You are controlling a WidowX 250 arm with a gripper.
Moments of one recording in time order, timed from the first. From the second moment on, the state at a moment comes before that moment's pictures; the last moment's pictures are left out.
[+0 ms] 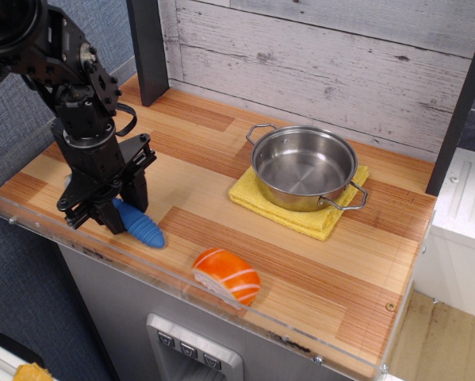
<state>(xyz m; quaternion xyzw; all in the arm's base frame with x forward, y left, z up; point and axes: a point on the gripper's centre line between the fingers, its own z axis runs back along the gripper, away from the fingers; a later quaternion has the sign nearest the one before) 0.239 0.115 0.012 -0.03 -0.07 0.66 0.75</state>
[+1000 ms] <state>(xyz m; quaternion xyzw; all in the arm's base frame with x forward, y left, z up) 0.256 0.114 0.049 -0.04 -0.07 0.51 0.86</state>
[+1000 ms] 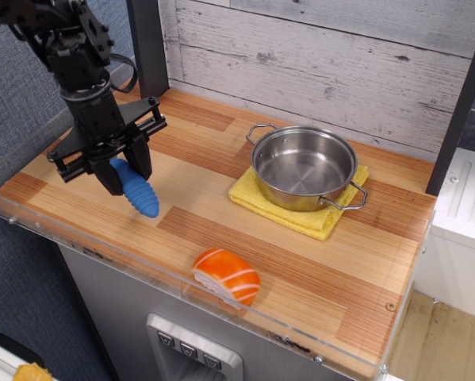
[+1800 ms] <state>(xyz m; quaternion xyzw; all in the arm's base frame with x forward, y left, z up) 0.278 0.149 0.041 0.05 -0.03 0.02 1.00</state>
